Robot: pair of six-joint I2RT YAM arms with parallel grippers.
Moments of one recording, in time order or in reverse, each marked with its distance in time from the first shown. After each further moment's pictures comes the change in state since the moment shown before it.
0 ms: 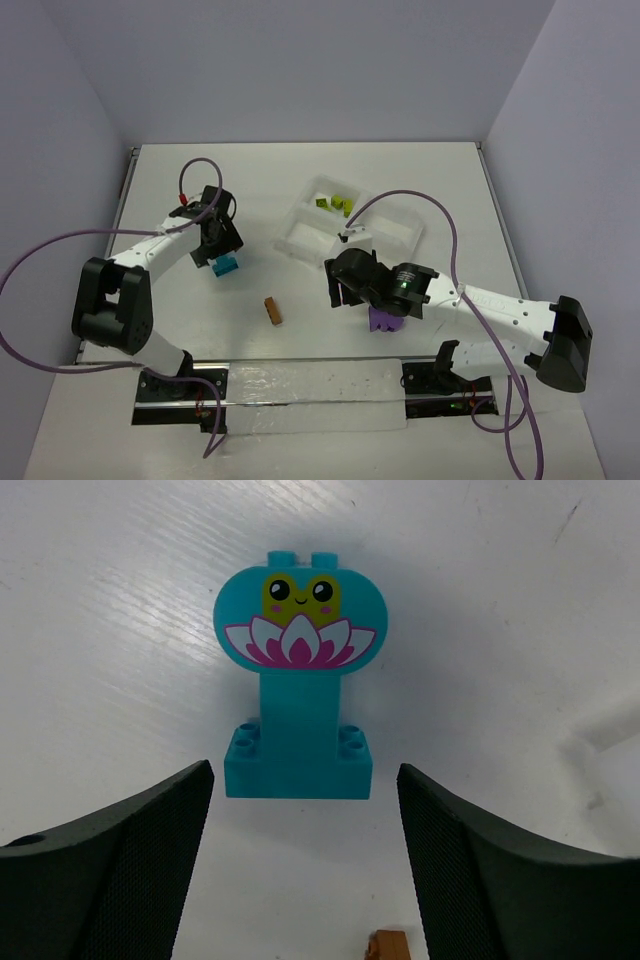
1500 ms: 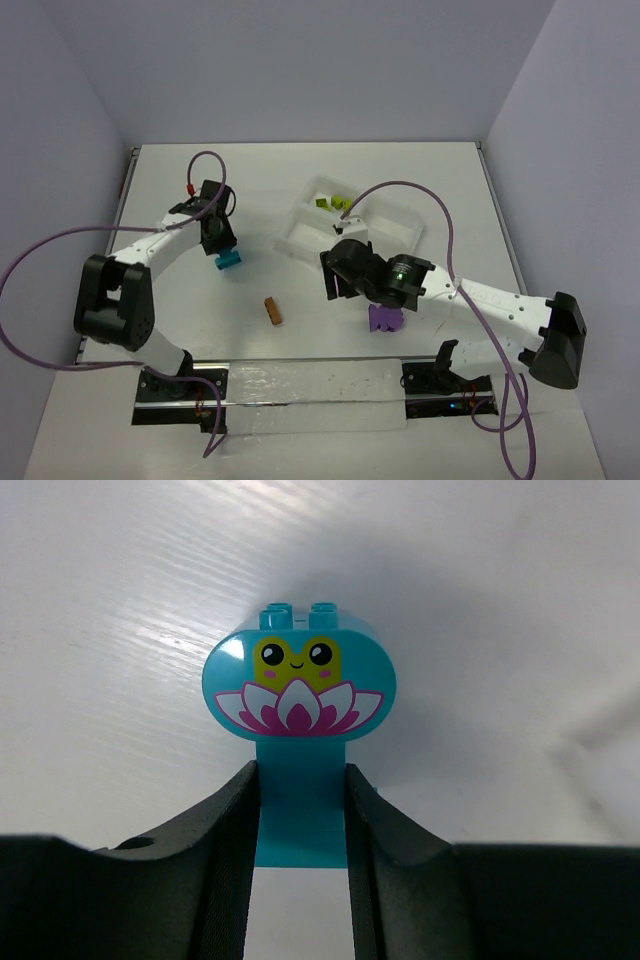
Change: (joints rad) left arm 0.008 0.068 0.032 0.065 0.024 0.126; right arm -0.012 0.049 0.075 -0.023 0.006 -0.036
